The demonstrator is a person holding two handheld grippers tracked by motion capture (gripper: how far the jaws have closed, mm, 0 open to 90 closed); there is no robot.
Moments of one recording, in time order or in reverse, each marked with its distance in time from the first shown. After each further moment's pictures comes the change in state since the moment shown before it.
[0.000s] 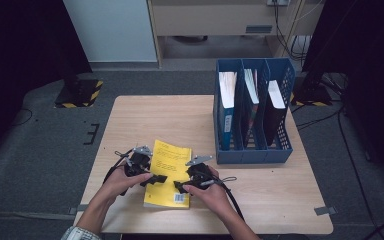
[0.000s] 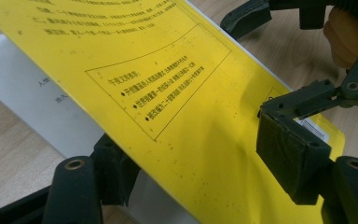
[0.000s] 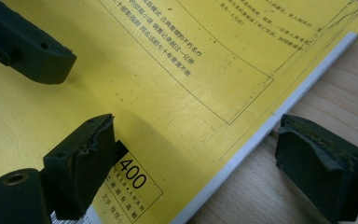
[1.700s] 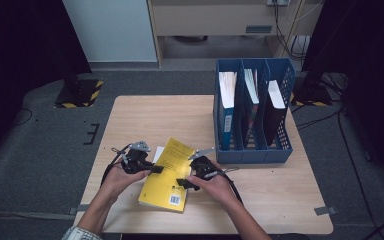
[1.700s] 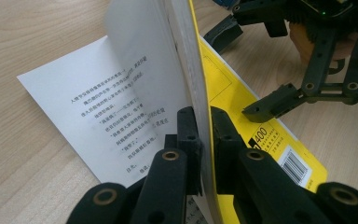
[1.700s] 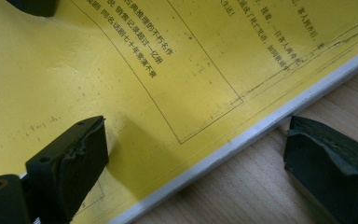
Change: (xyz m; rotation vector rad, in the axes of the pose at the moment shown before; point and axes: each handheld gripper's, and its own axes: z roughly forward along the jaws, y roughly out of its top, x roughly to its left) left arm -0.013 0.015 -0.026 -0.050 0.037 0.040; right arm -0.023 0.013 0.001 0.061 0.091 -0.024
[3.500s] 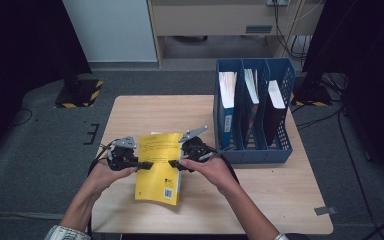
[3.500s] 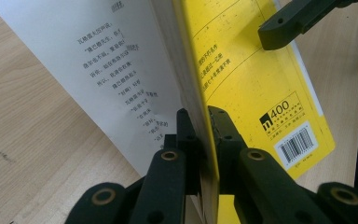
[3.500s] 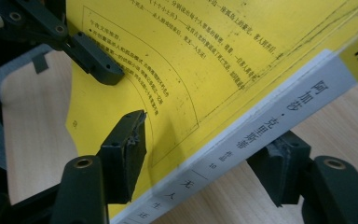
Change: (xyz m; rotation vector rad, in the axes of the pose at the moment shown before) left arm 0.014 -0.004 -0.039 -0.031 -0.017 0.077; right arm 0.028 0.076 -0.047 -0.047 0.037 -0.181
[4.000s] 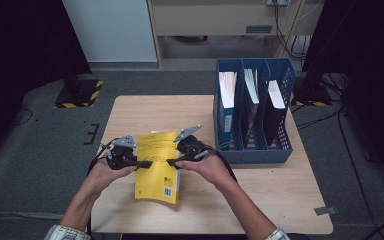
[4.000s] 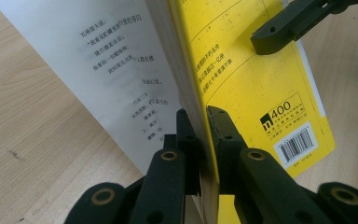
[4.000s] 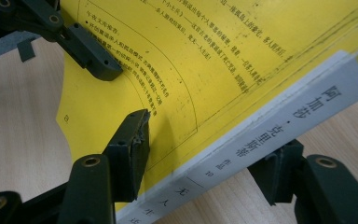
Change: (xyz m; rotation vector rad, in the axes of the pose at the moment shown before) left arm 0.001 0.001 -0.002 -0.007 0.014 -0.003; right arm 0.004 0.010 0.006 0.036 -0.025 -0.060
